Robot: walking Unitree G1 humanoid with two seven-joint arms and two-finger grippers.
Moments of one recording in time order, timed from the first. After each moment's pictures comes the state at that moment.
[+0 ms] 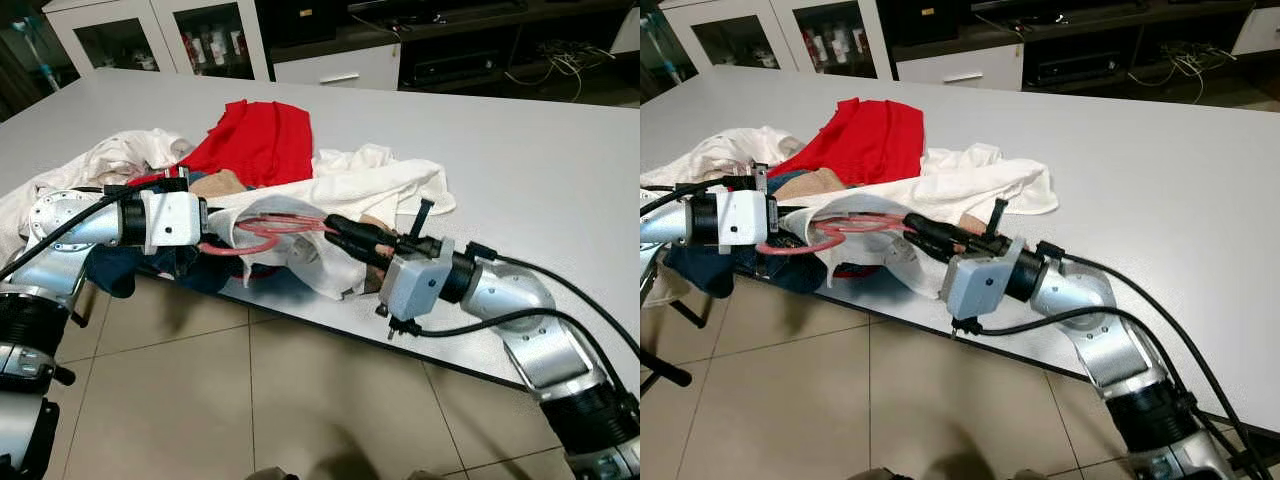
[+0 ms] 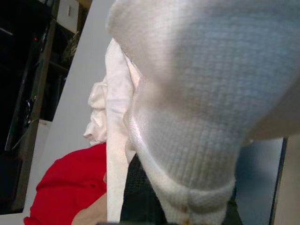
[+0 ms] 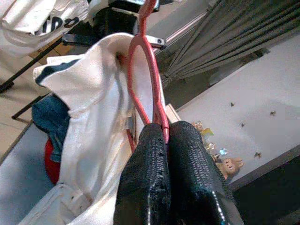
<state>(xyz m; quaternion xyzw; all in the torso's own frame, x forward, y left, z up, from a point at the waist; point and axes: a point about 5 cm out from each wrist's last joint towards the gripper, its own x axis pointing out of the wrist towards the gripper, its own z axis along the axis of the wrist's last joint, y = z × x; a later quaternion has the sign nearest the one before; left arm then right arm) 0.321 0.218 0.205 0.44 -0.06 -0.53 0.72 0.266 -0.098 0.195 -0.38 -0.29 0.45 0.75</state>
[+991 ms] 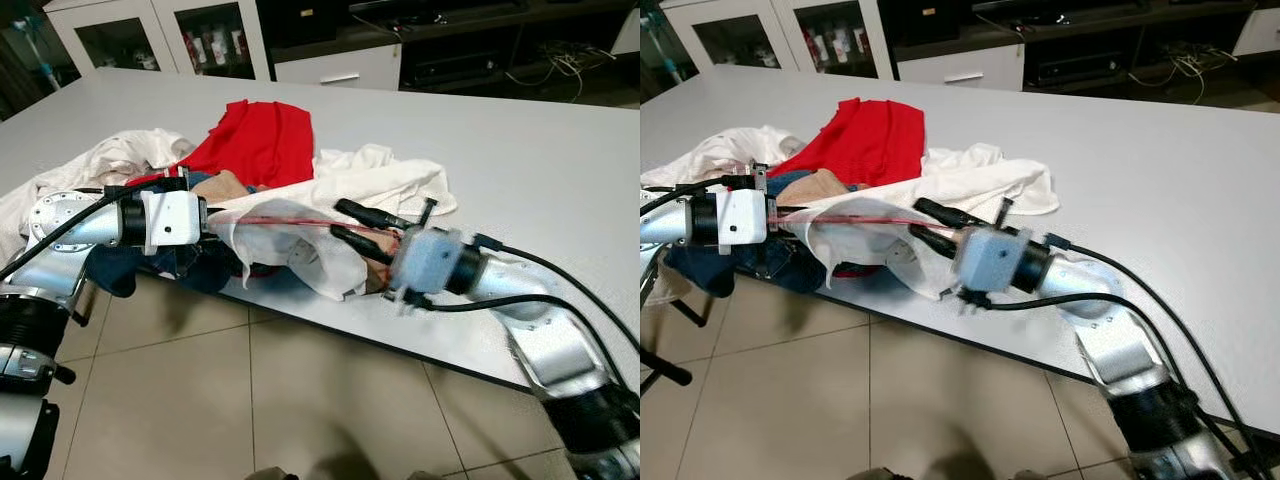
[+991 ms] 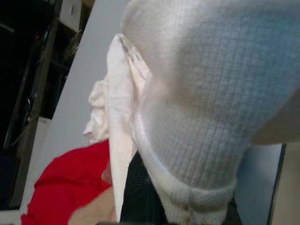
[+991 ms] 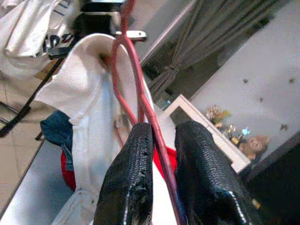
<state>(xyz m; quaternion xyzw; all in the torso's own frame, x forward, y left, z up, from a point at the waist) 0.321 0.220 0.202 0.43 -0.05 -0.53 0.73 0.271 -0.112 0.196 -0.29 -0.22 0.47 0.80</state>
